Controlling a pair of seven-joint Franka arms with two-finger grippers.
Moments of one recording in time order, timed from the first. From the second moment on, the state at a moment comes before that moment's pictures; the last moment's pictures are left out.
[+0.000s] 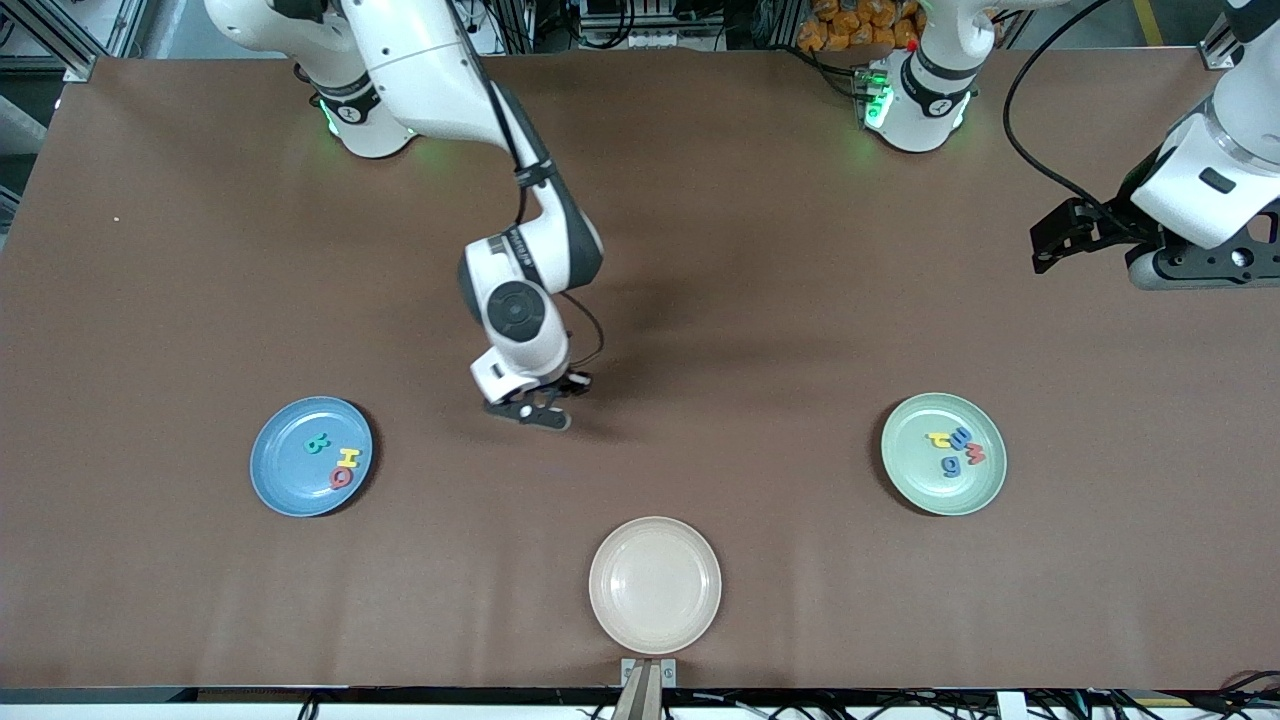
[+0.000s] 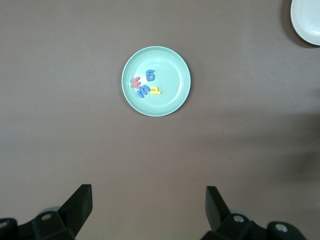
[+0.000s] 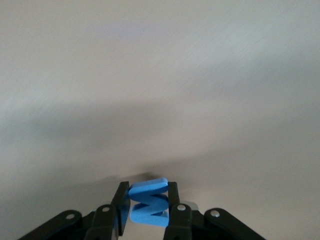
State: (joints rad) left arm -0.06 0.02 -0.11 -1.55 0.03 1.56 -0.16; right arm 0.95 0.73 -0.49 -1.65 0.37 2.21 0.48
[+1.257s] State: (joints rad) left arm -0.06 0.01 -0.14 -1.54 0.06 1.57 -0.16; right arm 0.54 0.71 -0.62 -1.64 0.37 2.09 -0.51
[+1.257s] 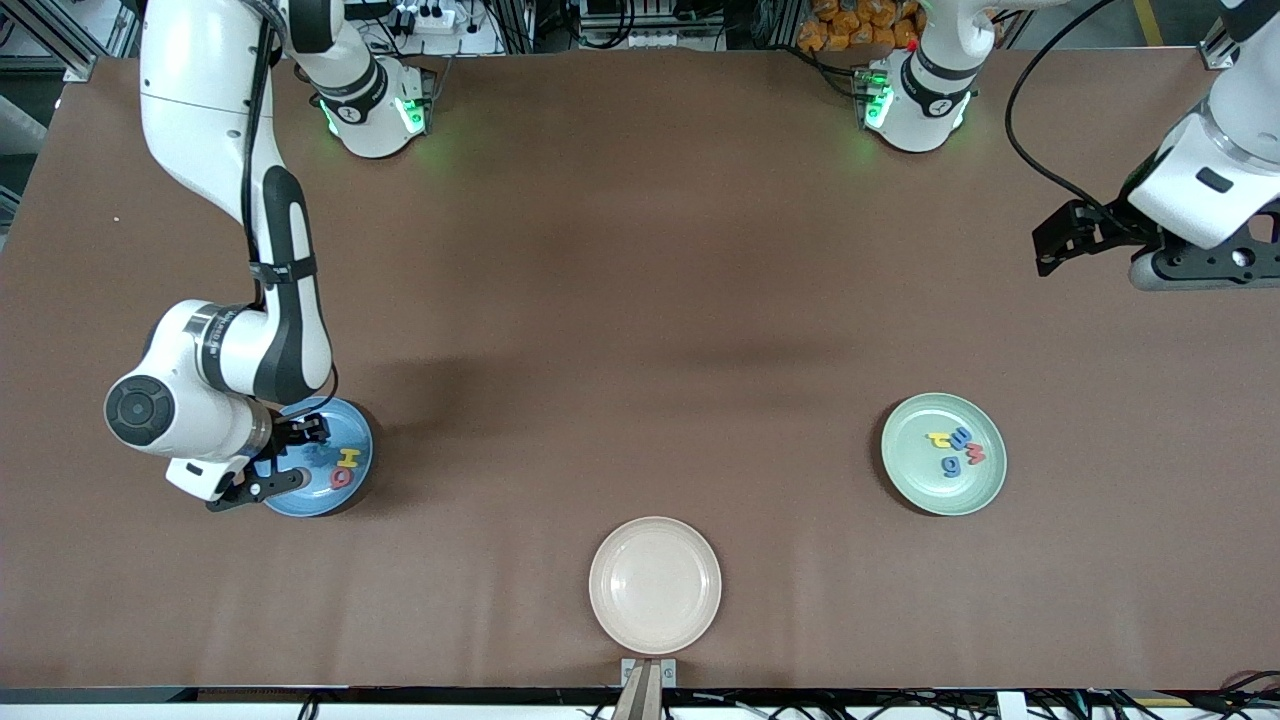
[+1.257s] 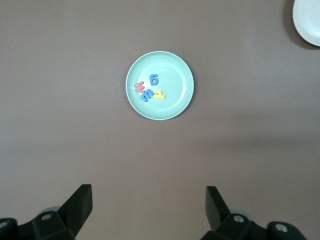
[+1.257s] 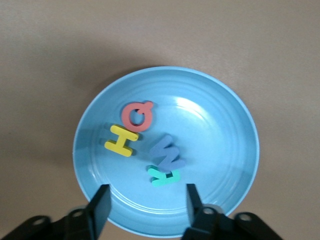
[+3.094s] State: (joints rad) left arm -0.06 0.03 -0.15 -1.54 0.06 1.57 -0.16; right arm 0.04 -0.05 -0.04 -1.66 0.02 1.70 -0.16
